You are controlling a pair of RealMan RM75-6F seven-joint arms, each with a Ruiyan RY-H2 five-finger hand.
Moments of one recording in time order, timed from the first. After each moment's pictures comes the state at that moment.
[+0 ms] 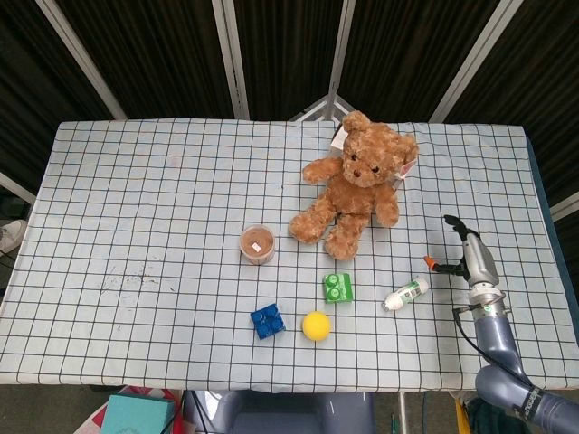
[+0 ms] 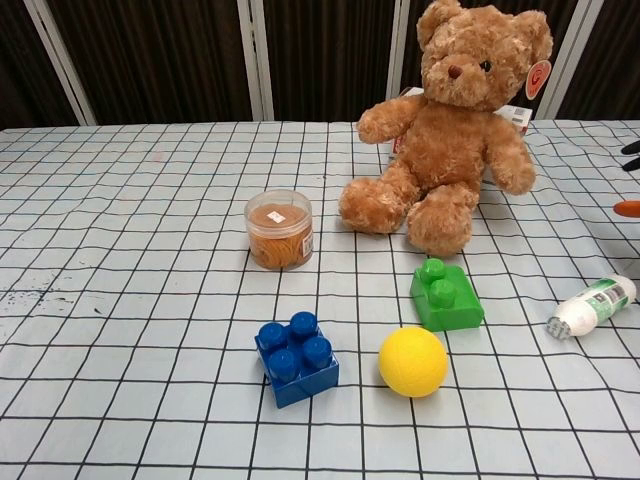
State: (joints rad) left arm -0.01 -0.87 -0.10 -1.77 1.31 1.49 -0.03; right arm 0.44 -1.37 0.34 -1.45 -0.86 0.93 0.21
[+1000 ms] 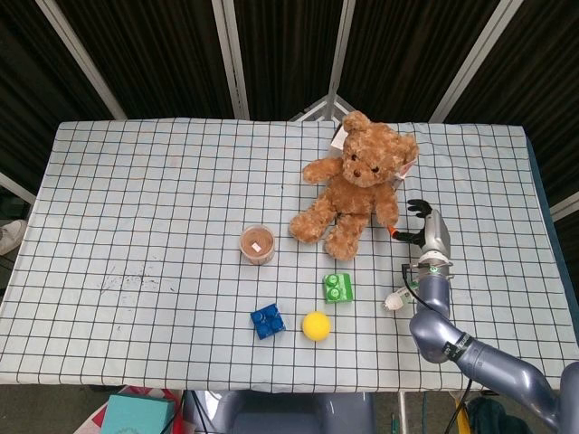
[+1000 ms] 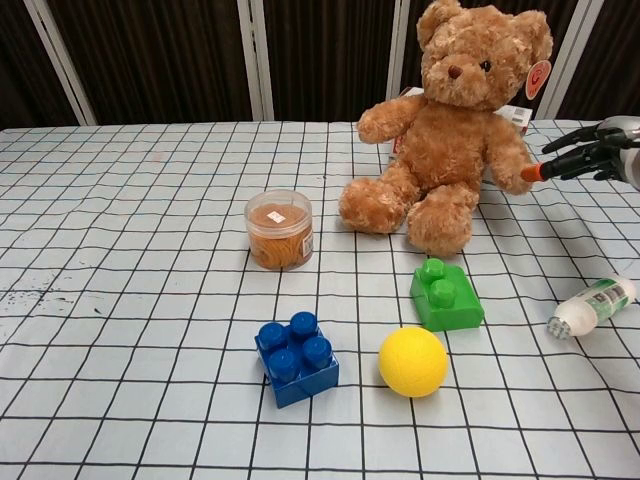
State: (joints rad) left arm -0.02 -0.86 -0.11 -1.75 1.27 1.46 -0.06; right arm 0.72 -1.60 0.53 -1.38 -0.27 1.08 -0.12
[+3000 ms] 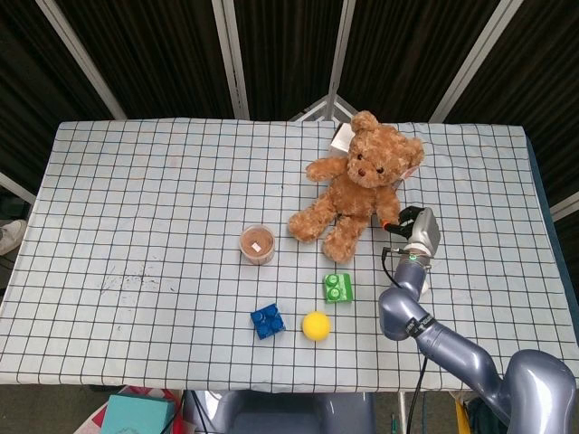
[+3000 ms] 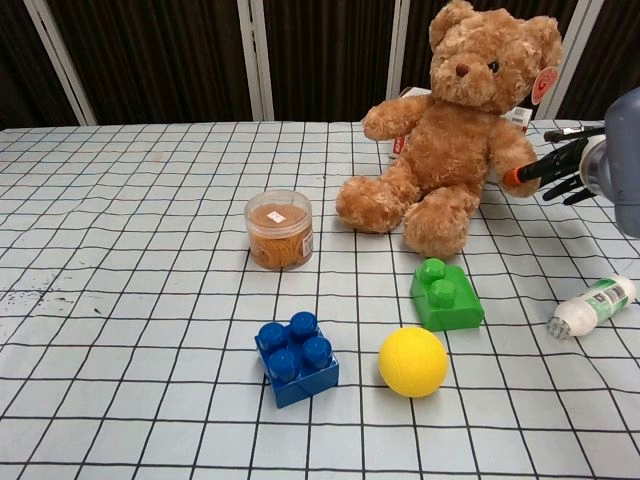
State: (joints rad) left arm -0.03 -0.85 -0.12 -1.74 1.24 1.43 -0.10; right arm 0.82 -1.80 0.71 -1.14 -0.16 1.18 -0.30
